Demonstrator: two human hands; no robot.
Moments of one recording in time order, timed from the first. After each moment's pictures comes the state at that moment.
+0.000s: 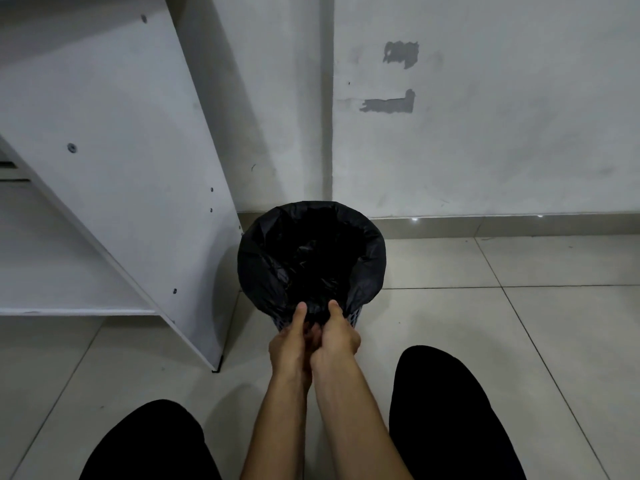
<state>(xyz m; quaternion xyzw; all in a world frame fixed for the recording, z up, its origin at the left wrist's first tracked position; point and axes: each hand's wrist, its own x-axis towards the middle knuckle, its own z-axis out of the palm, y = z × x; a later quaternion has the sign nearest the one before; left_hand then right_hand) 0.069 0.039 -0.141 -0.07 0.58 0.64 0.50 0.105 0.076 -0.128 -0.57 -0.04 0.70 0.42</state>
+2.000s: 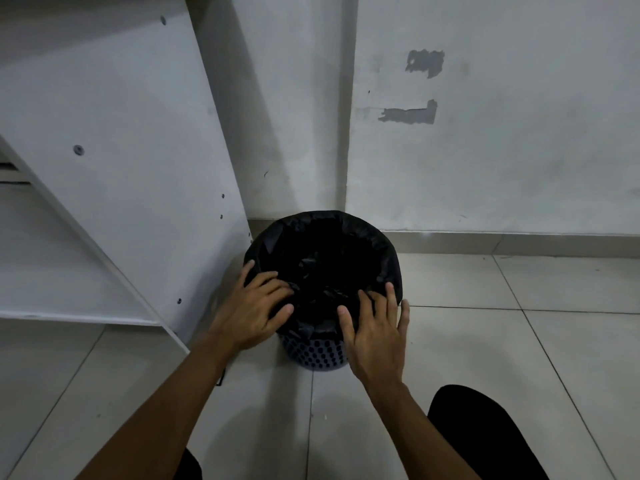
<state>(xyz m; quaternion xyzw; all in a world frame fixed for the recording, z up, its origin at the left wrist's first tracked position) -0.083 0.066 -0.140 0.74 0.66 0.07 -0.13 0.155 0.124 -0.168 -0.55 -0.80 0.02 0.26</state>
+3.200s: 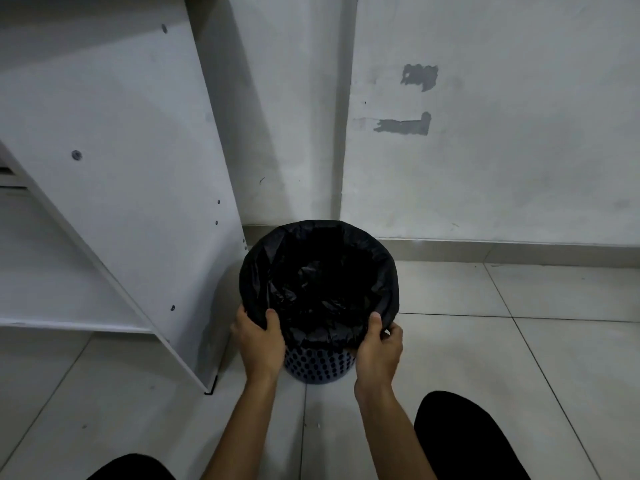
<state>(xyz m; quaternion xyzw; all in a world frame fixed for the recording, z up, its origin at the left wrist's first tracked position) -0.004 0.065 -0.165 0.16 0.78 0.57 0.18 0.142 0.117 -0.152 -0.62 -0.33 0.54 0.46</state>
